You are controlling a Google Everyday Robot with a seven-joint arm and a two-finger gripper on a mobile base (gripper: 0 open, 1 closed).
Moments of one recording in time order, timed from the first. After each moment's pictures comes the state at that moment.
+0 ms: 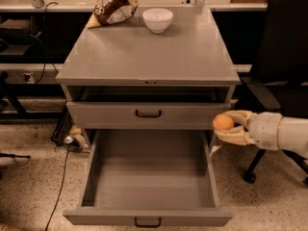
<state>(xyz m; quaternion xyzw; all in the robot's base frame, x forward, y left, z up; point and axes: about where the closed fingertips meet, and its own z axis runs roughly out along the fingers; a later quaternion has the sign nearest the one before) 0.528 -0.226 0.746 -0.45 0.72 0.17 0.50</state>
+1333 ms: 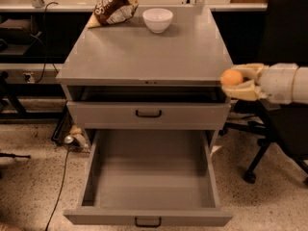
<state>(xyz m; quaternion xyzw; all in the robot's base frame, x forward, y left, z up) 0.591 -0.236 0.861 -0.49 0.67 0.13 0.55</state>
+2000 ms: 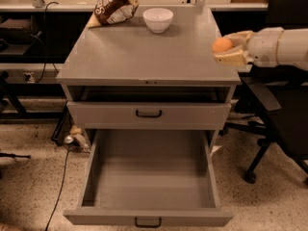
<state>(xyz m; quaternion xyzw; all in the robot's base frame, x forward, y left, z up) 0.671 -0.222 0.916 -0.47 0.67 0.12 0.56</state>
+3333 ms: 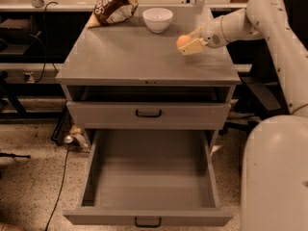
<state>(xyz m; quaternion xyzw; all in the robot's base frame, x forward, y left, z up) 0.796 -0.136 0.867 -0.48 0.73 0.19 0.44</state>
